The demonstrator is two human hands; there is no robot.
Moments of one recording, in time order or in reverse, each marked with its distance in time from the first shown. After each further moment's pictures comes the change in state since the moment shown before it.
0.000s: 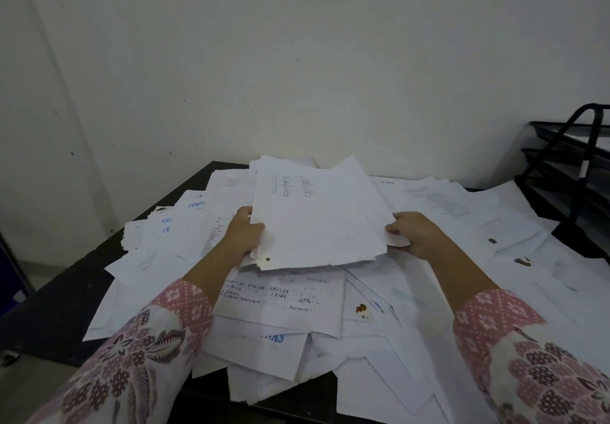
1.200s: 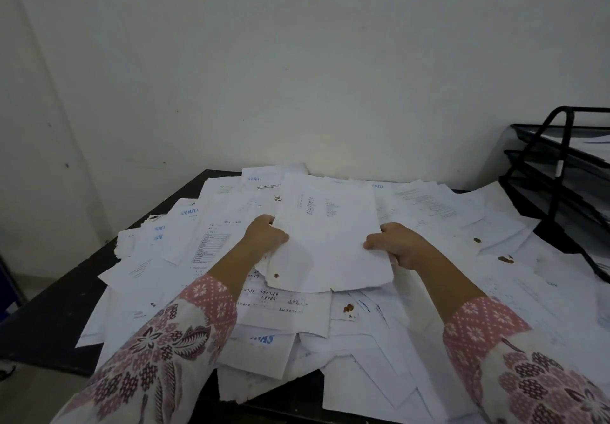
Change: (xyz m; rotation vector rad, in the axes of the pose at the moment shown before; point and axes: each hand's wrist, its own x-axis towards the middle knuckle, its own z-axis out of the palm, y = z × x) left_hand -0.018 0.036 0.031 0.103 -0.129 -0.052; right_hand -0.025 0.008 -0.002 -0.162 -0.178 -0.056
